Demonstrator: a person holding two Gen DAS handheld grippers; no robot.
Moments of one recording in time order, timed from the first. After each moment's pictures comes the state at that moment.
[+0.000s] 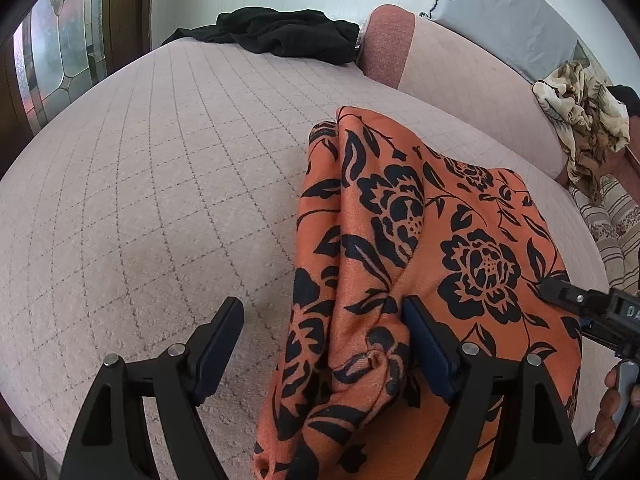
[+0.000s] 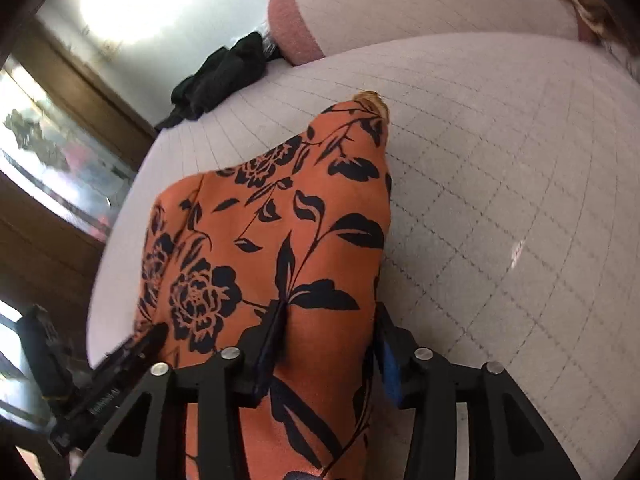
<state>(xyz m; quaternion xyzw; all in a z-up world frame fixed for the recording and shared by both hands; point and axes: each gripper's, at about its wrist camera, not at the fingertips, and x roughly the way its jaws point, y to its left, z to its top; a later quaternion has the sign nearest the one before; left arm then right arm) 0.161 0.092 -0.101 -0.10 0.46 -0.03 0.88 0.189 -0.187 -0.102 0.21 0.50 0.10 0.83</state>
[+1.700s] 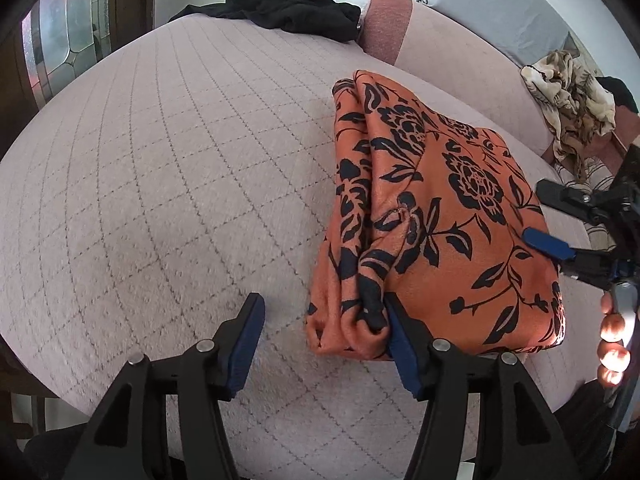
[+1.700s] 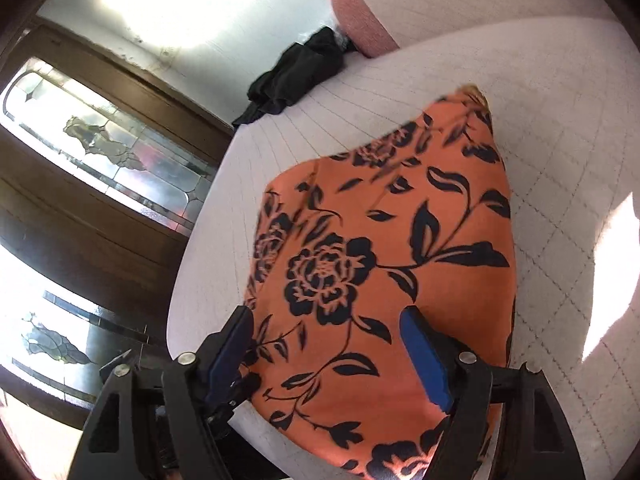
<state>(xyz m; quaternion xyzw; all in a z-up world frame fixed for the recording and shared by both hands) 0.087 0.125 -0.101 -0.11 0.49 -0.05 0.86 0.173 -0.156 -0.087 0.27 0.50 0.21 0.80</state>
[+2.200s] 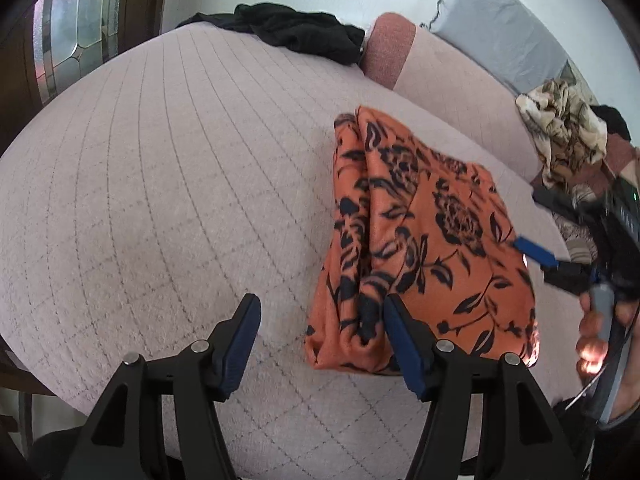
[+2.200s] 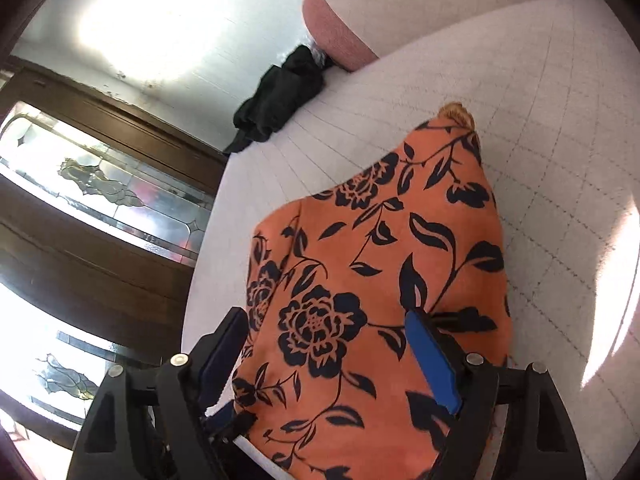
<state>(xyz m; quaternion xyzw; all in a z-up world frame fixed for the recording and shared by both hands) 0.091 0.141 -0.073 -0.15 0.46 -0.05 0.87 0.188 -0.174 -0.073 0.31 0.46 0.20 0.81</state>
